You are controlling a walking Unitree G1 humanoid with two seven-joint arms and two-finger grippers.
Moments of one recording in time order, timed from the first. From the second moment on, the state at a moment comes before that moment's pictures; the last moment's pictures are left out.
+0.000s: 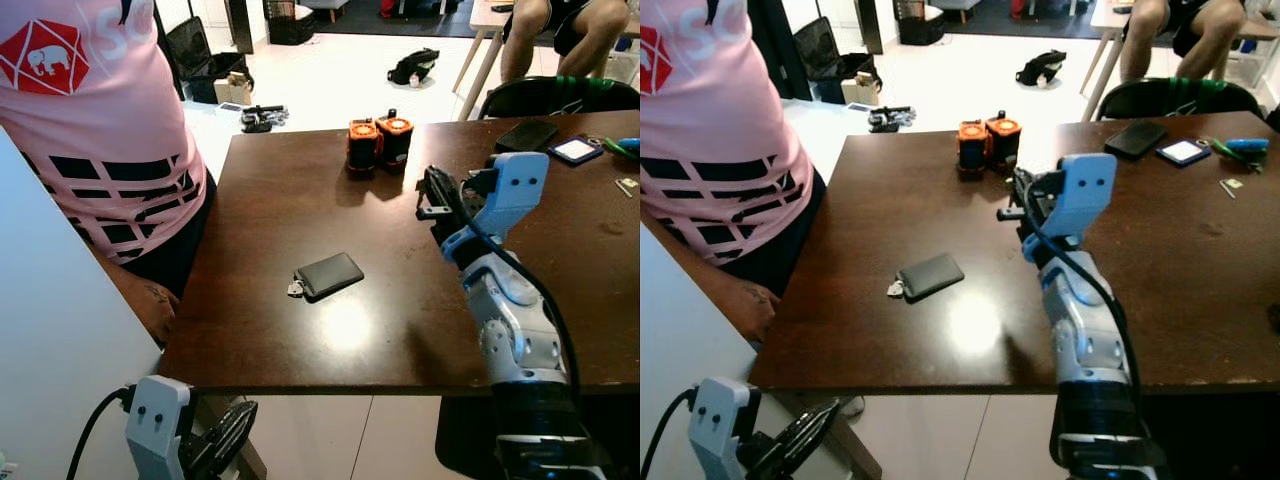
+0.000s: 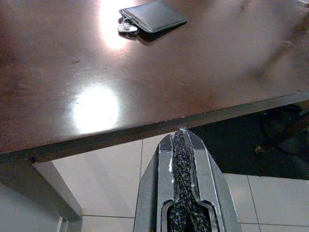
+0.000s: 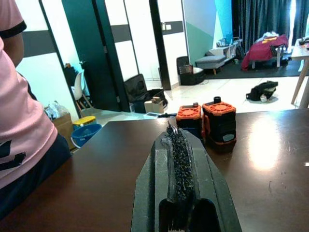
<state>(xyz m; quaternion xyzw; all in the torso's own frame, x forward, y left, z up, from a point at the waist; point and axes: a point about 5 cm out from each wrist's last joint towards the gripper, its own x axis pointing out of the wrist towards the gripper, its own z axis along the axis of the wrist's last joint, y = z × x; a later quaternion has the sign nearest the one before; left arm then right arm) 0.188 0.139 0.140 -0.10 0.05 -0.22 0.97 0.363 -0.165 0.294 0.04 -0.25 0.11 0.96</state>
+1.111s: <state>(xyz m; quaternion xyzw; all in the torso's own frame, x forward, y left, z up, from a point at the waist) 0.219 0.192 0.129 -0.01 0.00 0.05 1.00 0.349 -0.148 0.154 0.00 -0.07 0.10 0.99</state>
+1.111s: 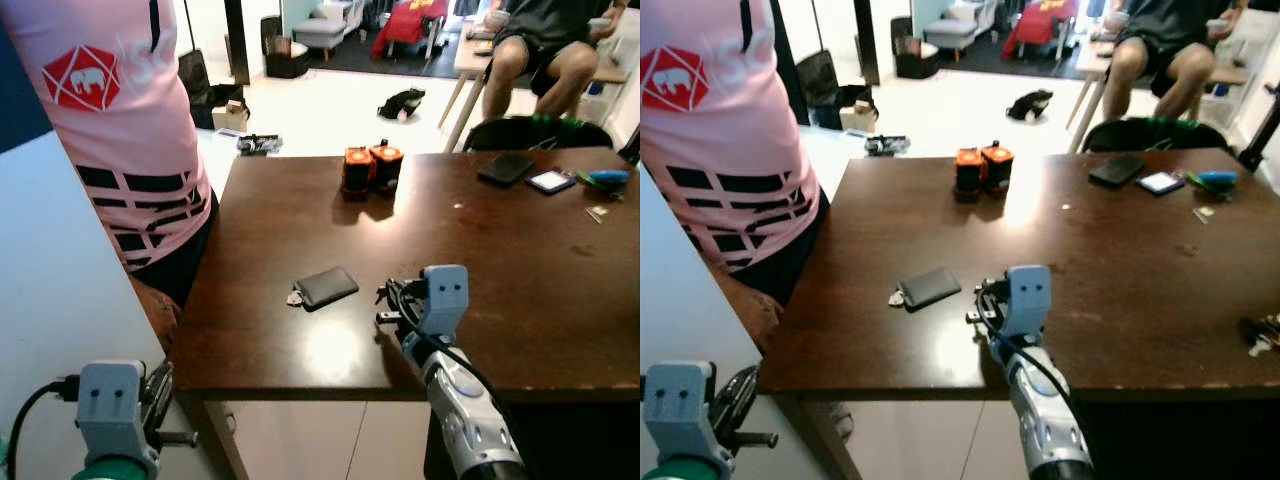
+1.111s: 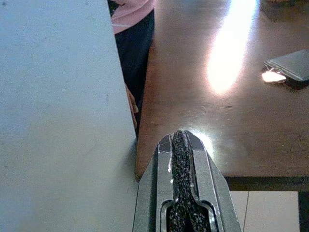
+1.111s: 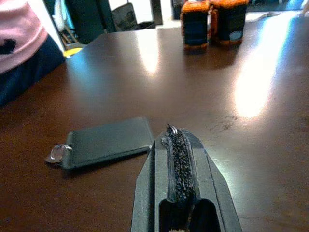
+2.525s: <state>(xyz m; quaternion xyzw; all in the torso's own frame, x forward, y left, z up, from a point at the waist) 0.216 0.165 0.123 -0.08 -0.02 0.00 1.00 0.307 -0.140 0.093 0.00 0.02 0.17 0.99</state>
